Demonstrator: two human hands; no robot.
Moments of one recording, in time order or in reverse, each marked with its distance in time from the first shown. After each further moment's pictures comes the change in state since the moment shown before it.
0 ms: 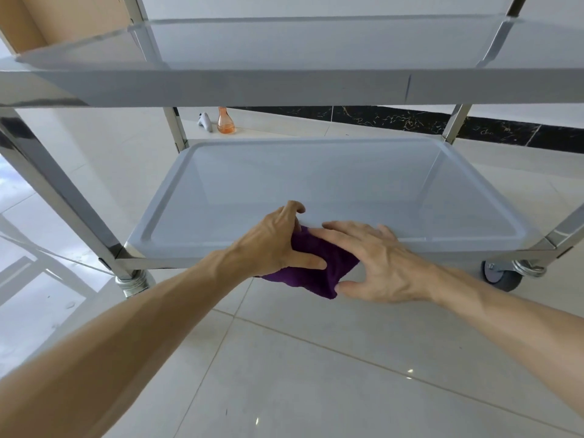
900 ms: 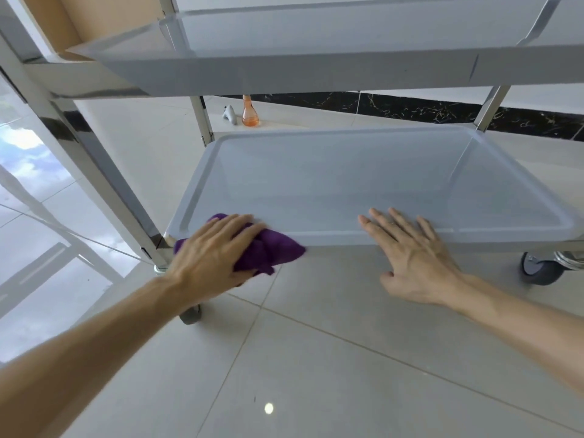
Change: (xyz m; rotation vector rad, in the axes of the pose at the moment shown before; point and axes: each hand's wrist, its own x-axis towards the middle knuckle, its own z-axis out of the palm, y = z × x) left_hand -0.095 -0.088 -0.035 0.650 0.235 0.142; right_hand 0.012 0.008 0.026 -0.347 -0.001 0.244
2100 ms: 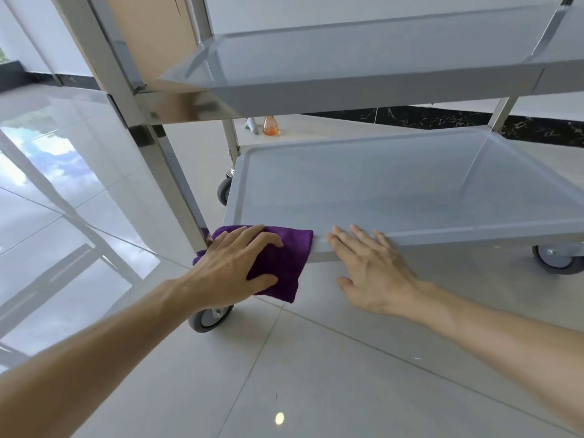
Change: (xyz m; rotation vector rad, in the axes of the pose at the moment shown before) left_hand -0.022 -0.002 -0.021 -0.245 -0.129 -0.091; right_hand 0.011 -0.088 -0.014 0.082 -0.001 -0.181
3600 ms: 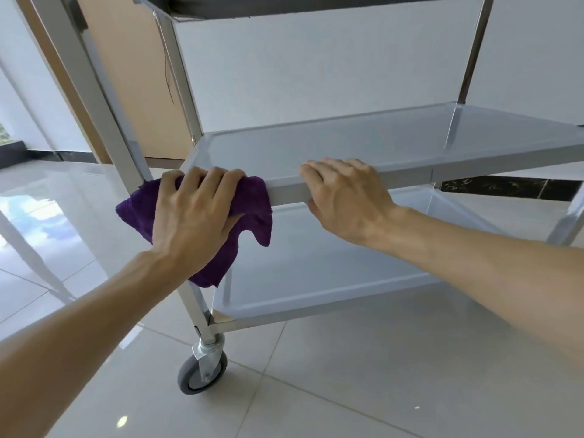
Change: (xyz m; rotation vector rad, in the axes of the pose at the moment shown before) left_hand 0.071 0.051 -0.154 0.666 0.810 0.057; right_hand 0.014 0.020 -0.200 -0.394 0.625 -0.039
